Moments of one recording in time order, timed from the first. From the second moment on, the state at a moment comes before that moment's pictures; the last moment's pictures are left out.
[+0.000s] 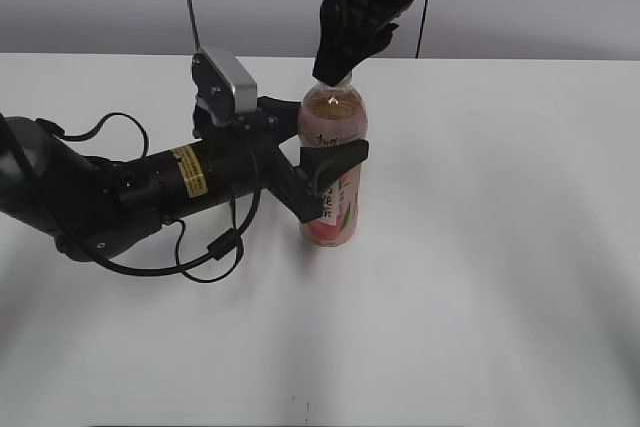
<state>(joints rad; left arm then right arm) -0.46 2.13 -0.88 0.69 -1.19 -0.27 0.54 2.02 -1.94 0.25 1.22 -0.91</state>
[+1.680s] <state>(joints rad) -0.46 2.13 -0.88 0.69 -1.19 -0.27 0.54 2.00 -1.94 0.25 1.23 -1.14</state>
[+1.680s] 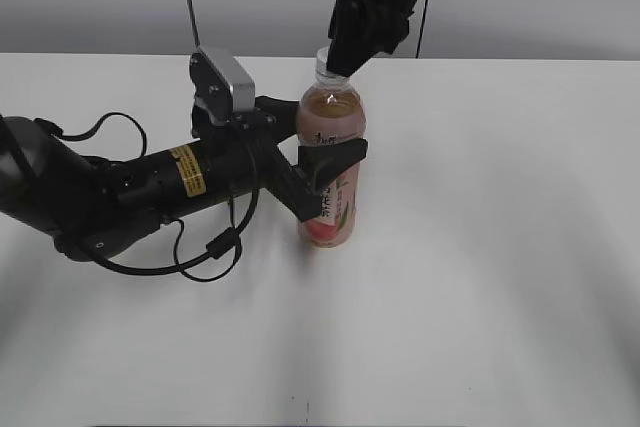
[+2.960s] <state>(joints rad) -0.46 2.13 -0.88 0.69 -1.19 -0.27 0.54 1.99 -2.02 0.34 1.22 0.36</state>
